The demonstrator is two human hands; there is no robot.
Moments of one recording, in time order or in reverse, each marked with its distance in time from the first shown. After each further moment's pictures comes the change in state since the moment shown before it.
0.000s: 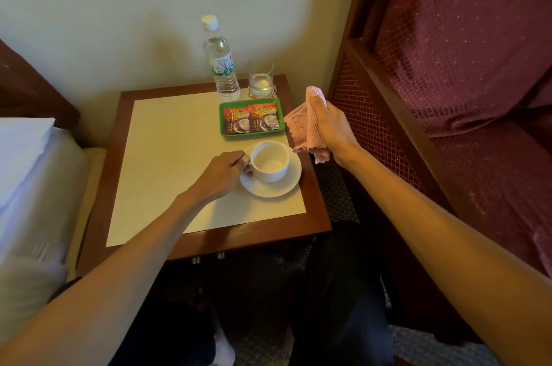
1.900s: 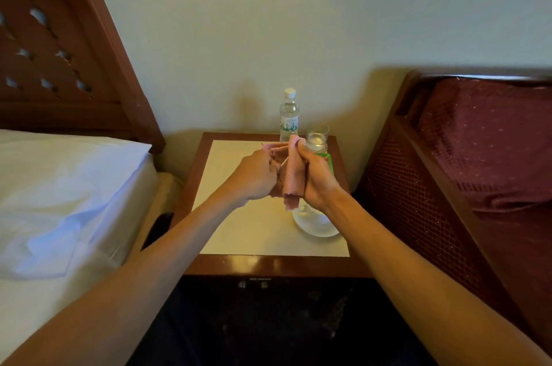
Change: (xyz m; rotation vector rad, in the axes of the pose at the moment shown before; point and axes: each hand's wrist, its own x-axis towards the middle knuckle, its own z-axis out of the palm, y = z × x) left_hand -0.087 0.109 -0.113 0.115 0.222 -0.082; right_hand -0.060 -0.072 0.126 0.696 -0.457 0.202
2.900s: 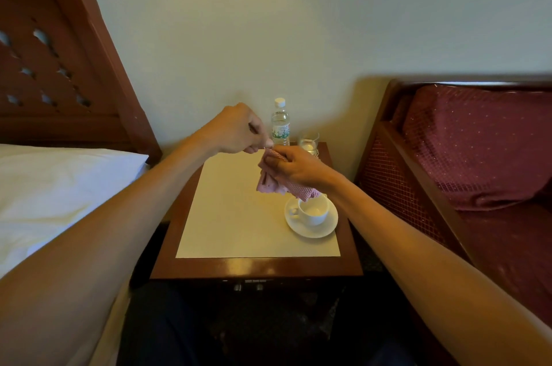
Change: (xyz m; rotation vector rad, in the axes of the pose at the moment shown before) left_hand 0.018 0.041 -0.078 0.127 -0.036 0.179; right_hand -0.021 -0.041 0.012 -1.138 -0.247 -0.395
